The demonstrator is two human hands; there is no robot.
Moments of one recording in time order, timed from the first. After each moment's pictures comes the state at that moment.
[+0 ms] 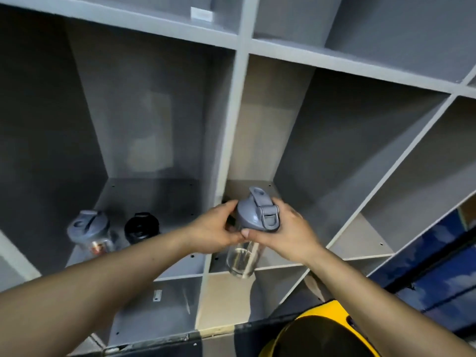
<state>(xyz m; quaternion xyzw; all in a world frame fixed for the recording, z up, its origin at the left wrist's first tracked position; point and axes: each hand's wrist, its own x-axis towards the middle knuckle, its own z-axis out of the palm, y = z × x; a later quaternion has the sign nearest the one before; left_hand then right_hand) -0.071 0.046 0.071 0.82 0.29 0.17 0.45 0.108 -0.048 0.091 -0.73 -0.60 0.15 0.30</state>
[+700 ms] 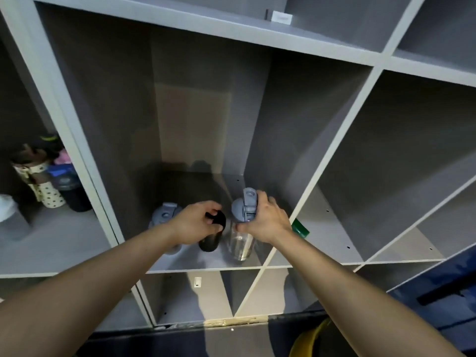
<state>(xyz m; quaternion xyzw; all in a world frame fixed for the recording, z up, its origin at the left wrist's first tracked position) -0.283 0.131 0.027 0.77 0.44 0.14 0.45 -0.085 0.071 0.051 -0.80 -0.57 0.16 0.13</state>
